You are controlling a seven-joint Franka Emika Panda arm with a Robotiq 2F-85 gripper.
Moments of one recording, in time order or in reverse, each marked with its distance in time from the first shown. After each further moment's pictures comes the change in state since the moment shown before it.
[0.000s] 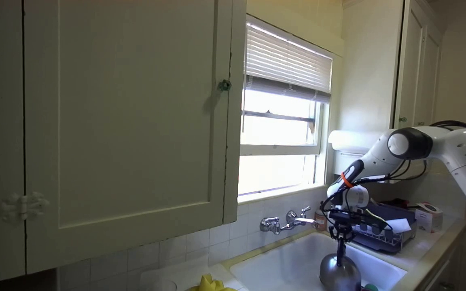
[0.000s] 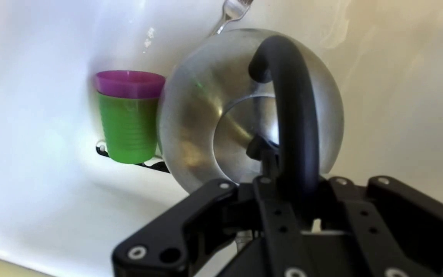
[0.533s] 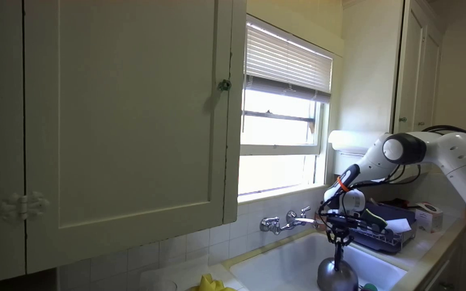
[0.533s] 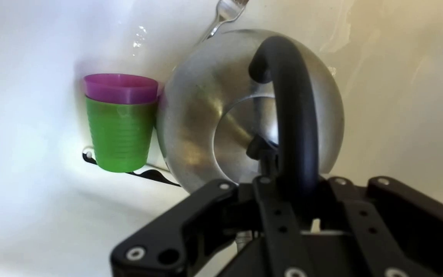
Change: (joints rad) arm 0.013 0.069 0.001 0.053 0.012 0.000 0.001
